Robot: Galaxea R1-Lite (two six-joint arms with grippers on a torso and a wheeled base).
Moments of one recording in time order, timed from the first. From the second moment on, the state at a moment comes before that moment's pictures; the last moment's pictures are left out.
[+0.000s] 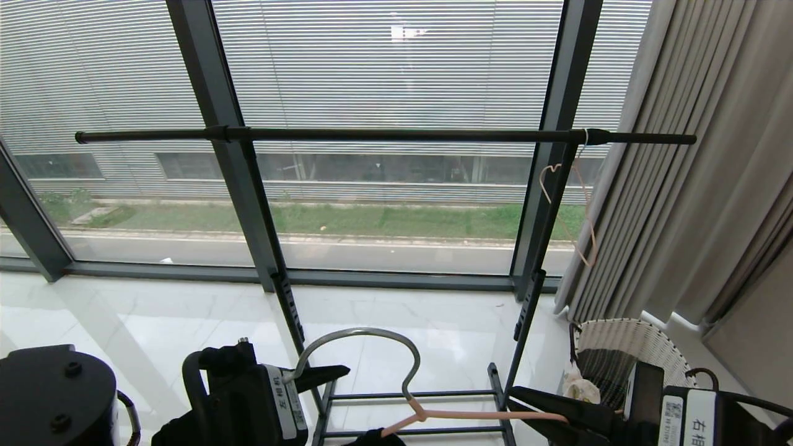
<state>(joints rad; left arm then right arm) -0.92 1.26 -0.40 -0.46 -0.01 0.37 1.17 1.38 -0.32 -0.93 -0.08 -0.35</state>
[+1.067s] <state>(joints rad) -0.93 1.26 -0.39 -0.46 0.17 0.37 1.09 1.37 -0.30 -0.93 -0.10 -0.37</state>
